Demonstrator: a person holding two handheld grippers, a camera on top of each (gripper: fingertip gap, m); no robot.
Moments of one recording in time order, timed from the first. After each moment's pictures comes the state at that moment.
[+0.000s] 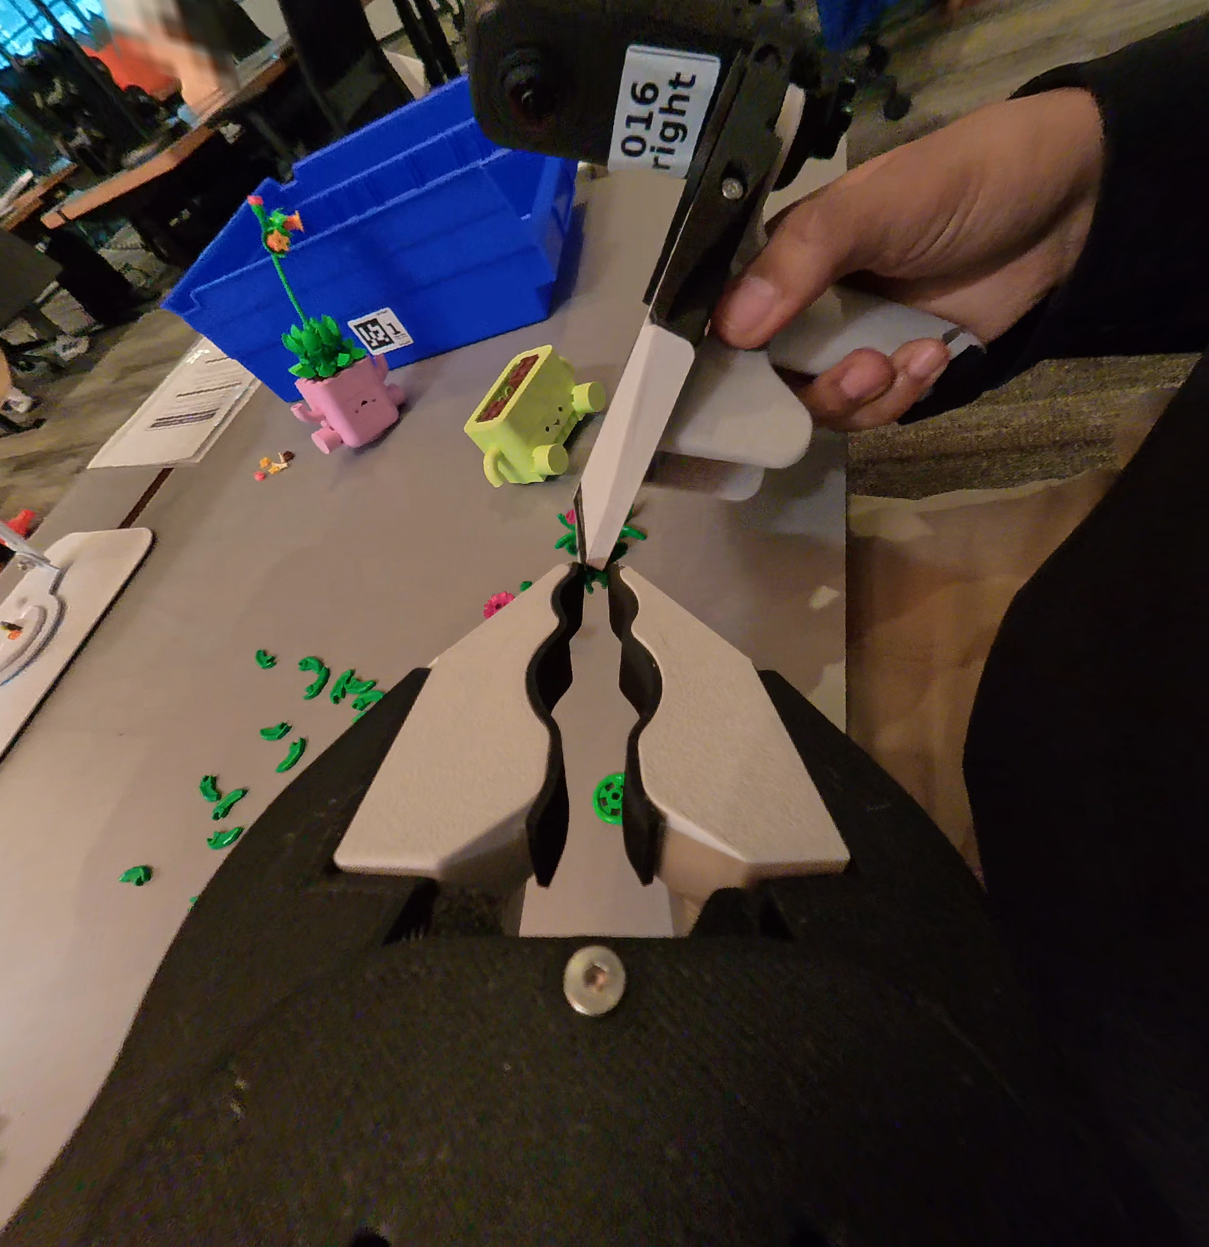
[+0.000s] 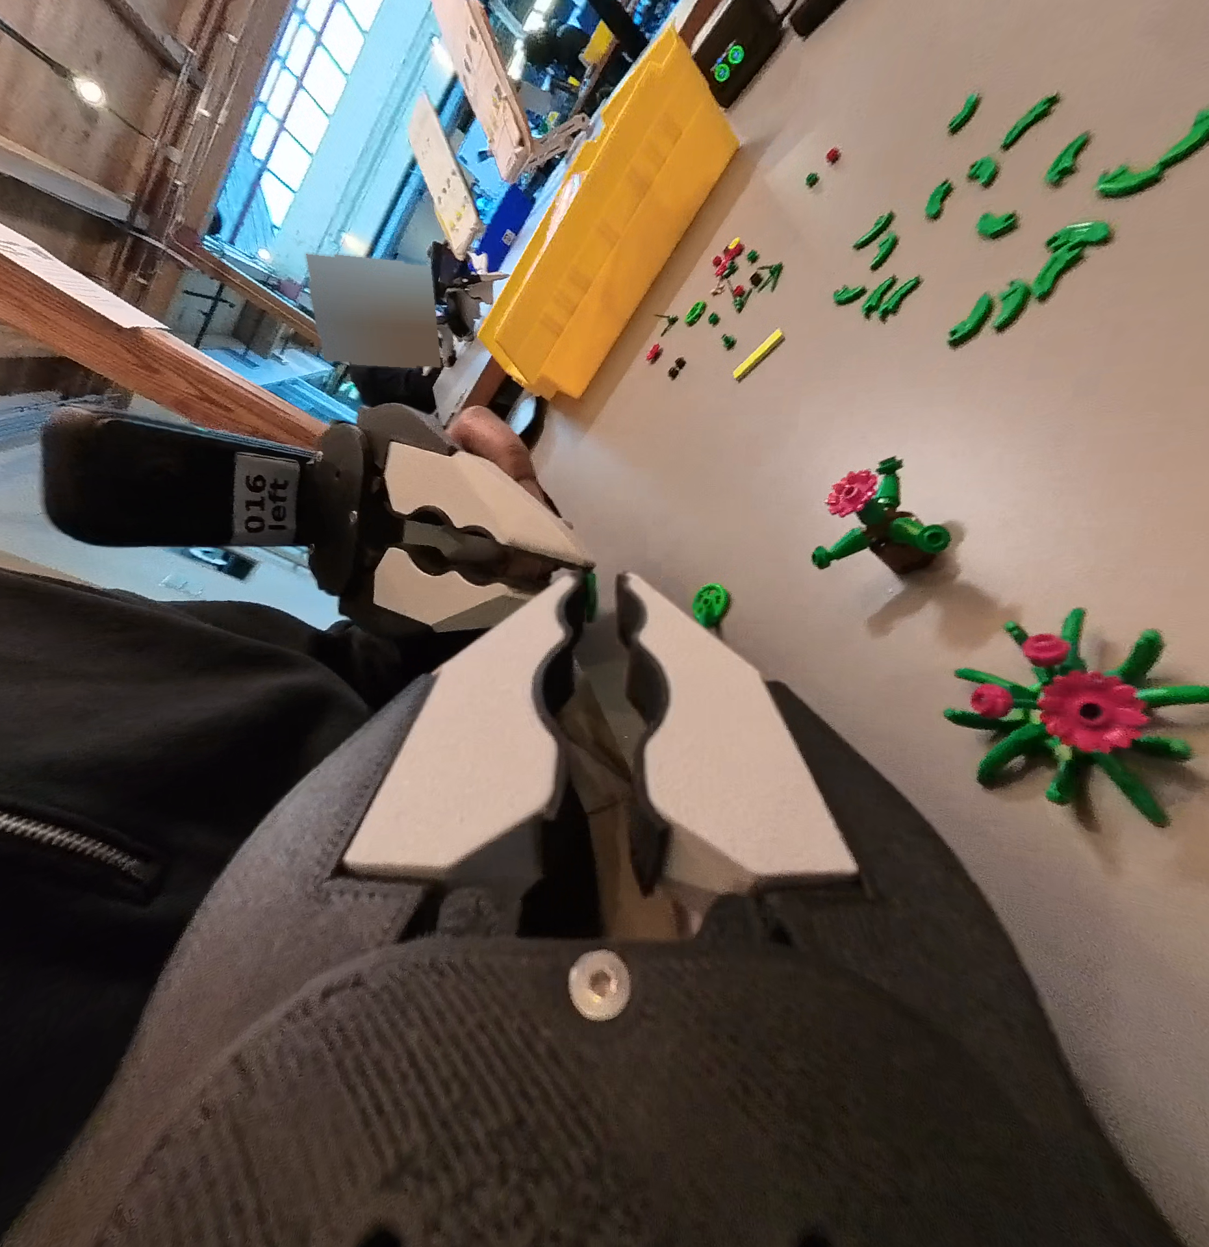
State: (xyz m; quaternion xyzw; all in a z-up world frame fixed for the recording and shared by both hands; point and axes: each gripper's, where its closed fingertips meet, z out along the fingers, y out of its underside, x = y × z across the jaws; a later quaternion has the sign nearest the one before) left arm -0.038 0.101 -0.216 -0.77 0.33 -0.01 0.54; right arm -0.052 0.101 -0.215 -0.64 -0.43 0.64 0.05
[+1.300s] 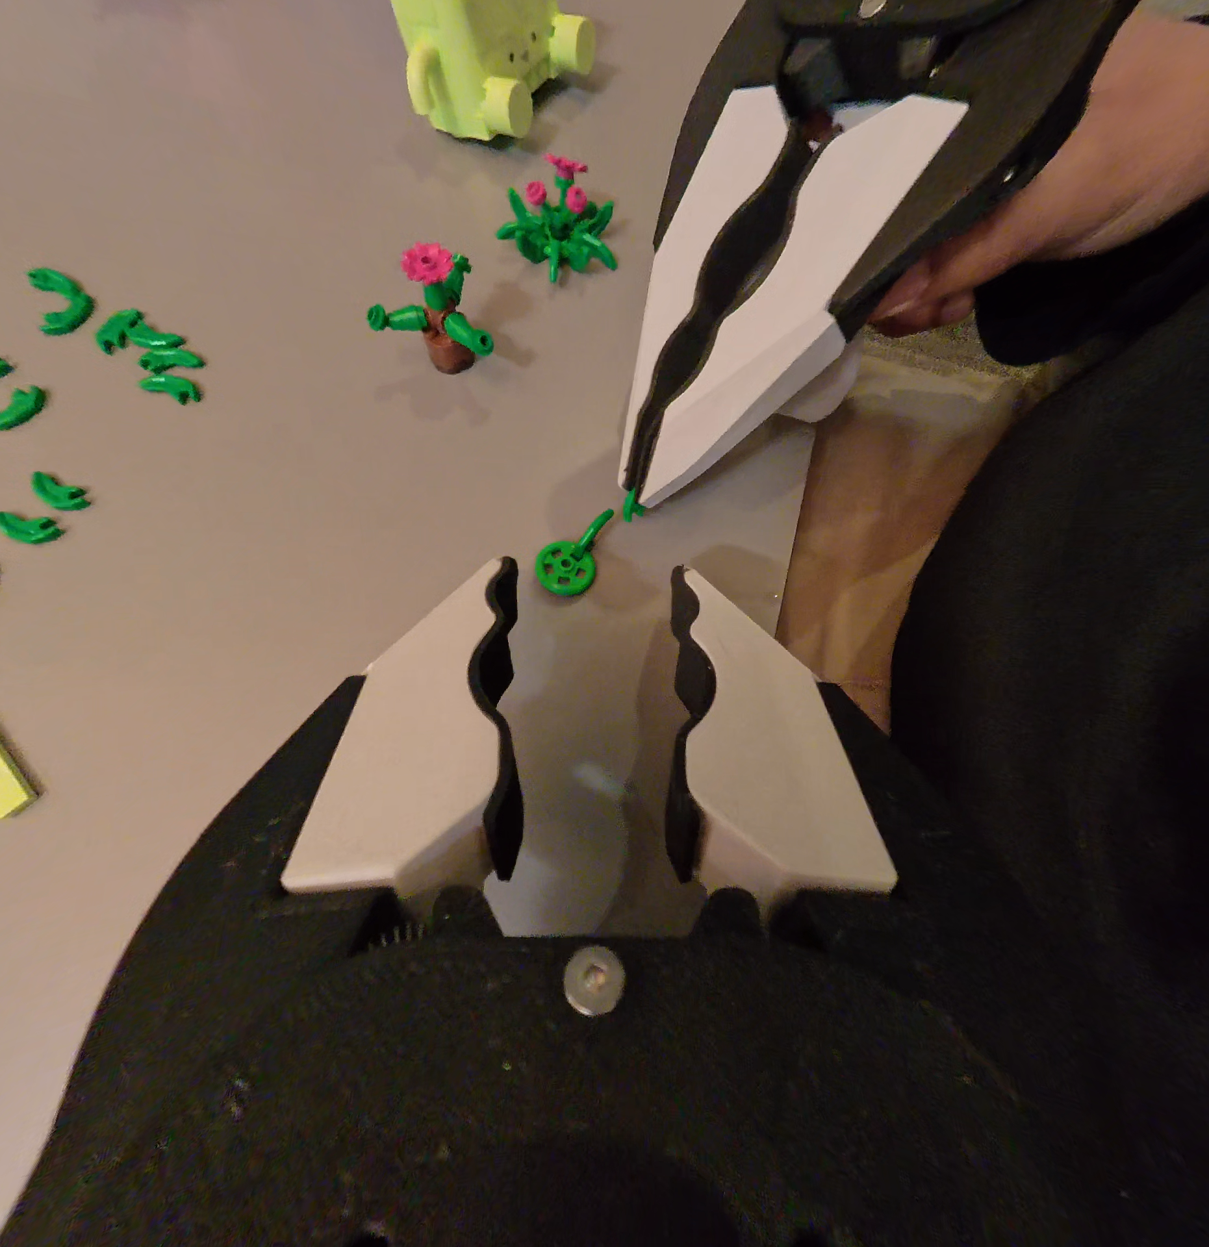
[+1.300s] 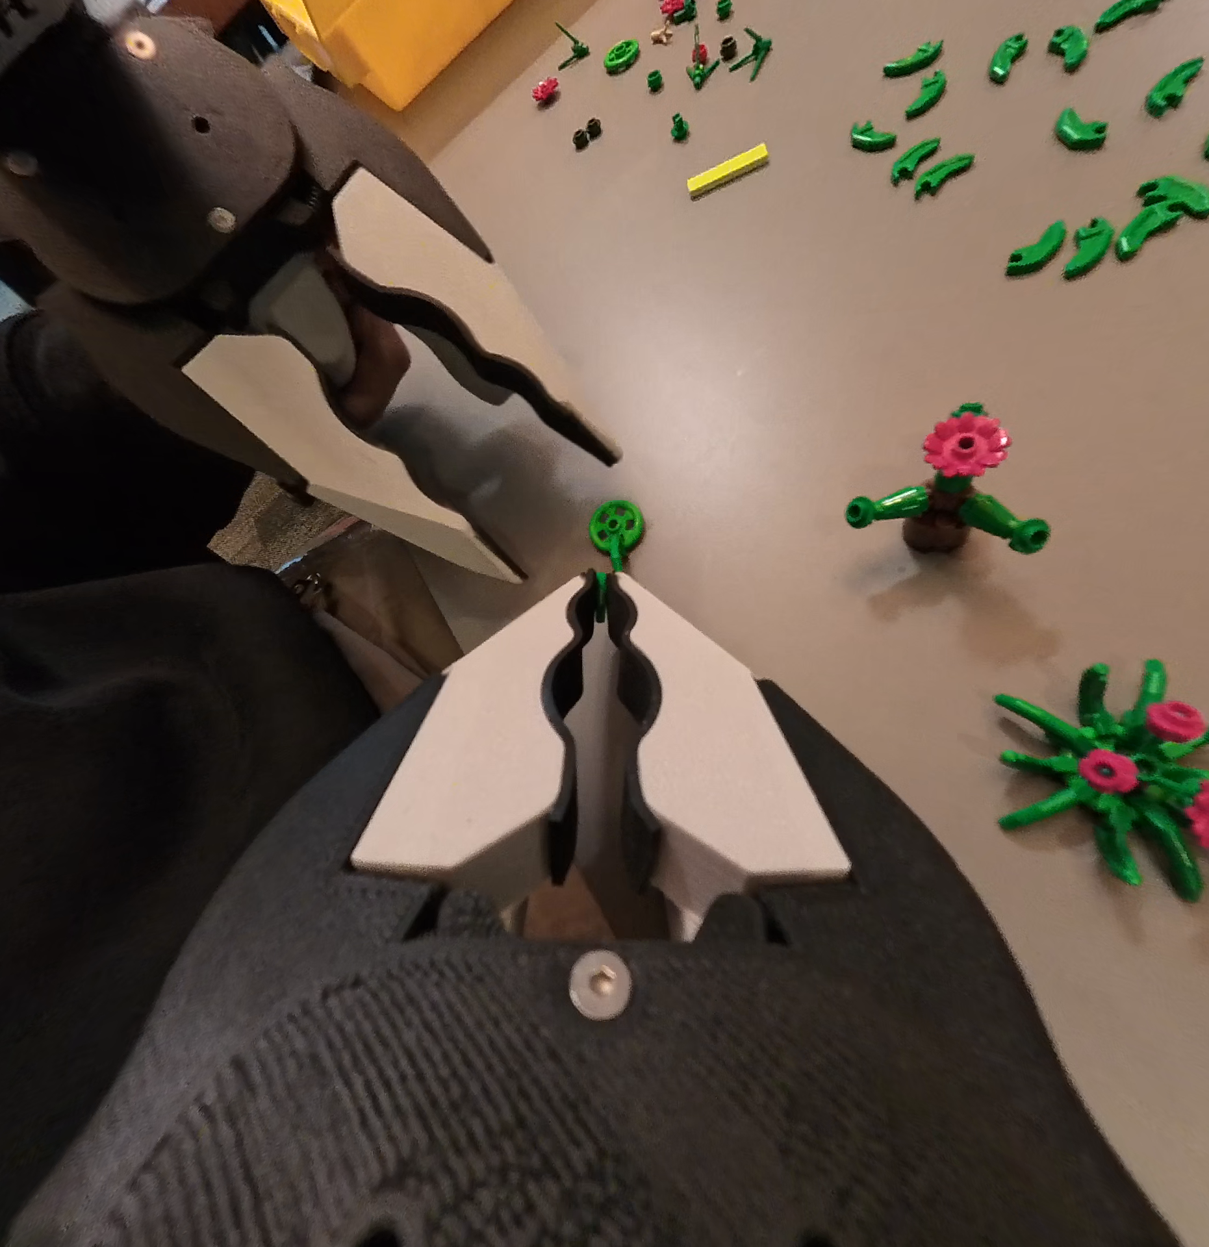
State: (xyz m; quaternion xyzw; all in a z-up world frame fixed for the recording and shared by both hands) left arm -0.072 0.055 -0.282 -0.88 0.22 -0.14 0.40; right arm -0.063 0.067 -0.277 -0.63 -0.61 0.45 0.16
